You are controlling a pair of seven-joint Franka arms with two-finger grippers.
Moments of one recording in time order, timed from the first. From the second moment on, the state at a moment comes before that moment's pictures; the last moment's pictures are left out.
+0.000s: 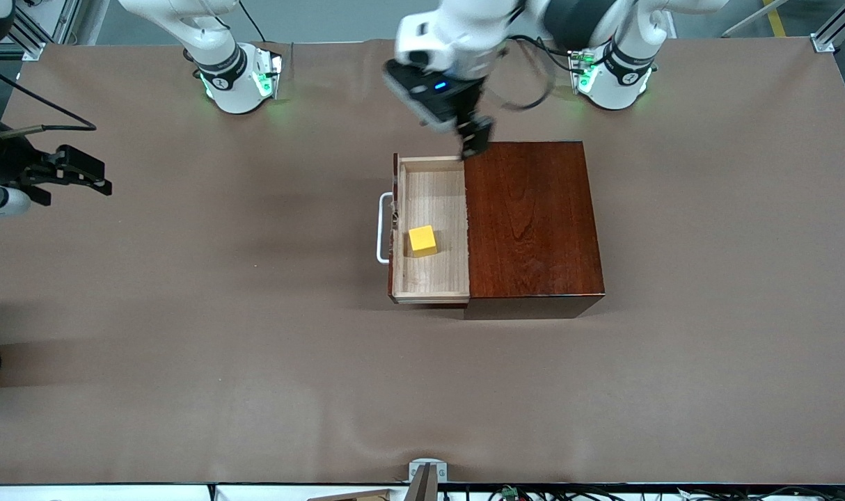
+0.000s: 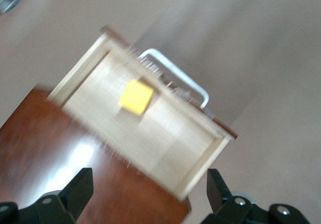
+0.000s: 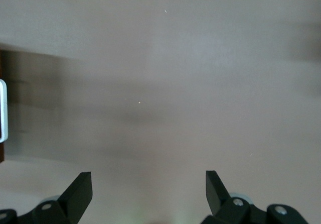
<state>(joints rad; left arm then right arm) -0.29 0.29 -0.69 -1.52 0.17 1.92 -0.01 0.01 0.05 0.00 -1.48 0.06 1.46 -0.09</state>
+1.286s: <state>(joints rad) -0.55 0.80 -0.47 -1.27 0.28 2.15 0.49 0.02 0.00 -0.07 -1.55 0.09 1.48 0.02</state>
